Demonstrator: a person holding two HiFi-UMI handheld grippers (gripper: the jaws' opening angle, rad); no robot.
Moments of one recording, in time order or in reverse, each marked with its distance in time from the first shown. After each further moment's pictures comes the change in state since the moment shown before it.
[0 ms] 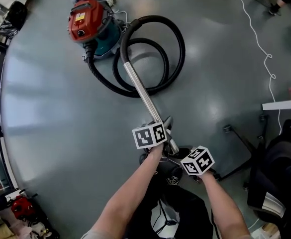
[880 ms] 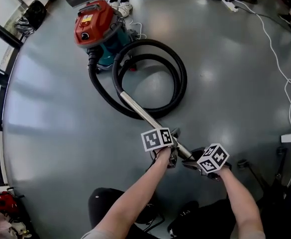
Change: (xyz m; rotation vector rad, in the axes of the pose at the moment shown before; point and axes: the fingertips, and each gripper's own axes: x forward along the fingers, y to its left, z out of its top) left arm 0.166 0.118 -0.004 -0.139 -0.028 0.102; right arm 0.078 -0.195 0.002 -0.244 0.132 0.121
